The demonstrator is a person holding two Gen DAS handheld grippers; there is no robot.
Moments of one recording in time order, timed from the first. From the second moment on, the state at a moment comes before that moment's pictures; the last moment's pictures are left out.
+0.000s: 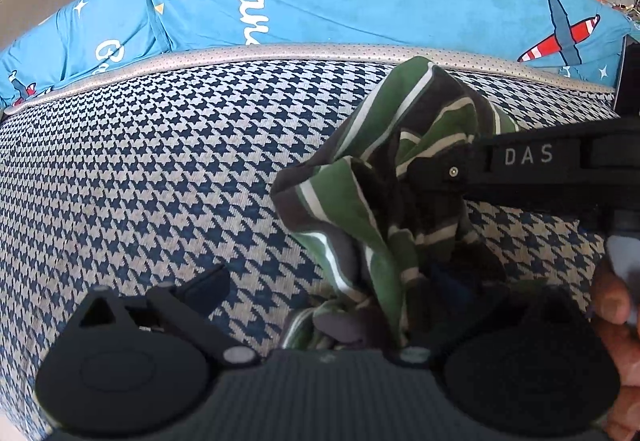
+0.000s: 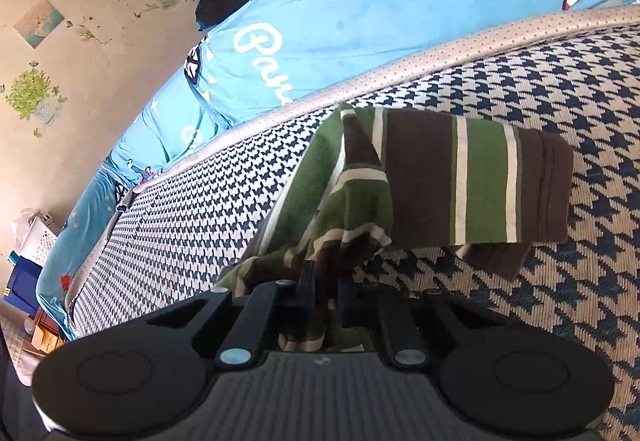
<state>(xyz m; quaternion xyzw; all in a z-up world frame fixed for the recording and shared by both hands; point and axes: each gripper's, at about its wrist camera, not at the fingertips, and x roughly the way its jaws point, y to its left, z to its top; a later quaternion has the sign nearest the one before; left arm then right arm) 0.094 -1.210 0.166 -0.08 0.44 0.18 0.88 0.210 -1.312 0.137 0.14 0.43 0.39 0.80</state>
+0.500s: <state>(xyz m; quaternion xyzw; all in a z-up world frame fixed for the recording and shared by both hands) 0.107 -1.234 0.185 -0.07 0.42 0.14 0.89 0.220 -1.368 0.177 0.21 0.36 0.34 0.84</state>
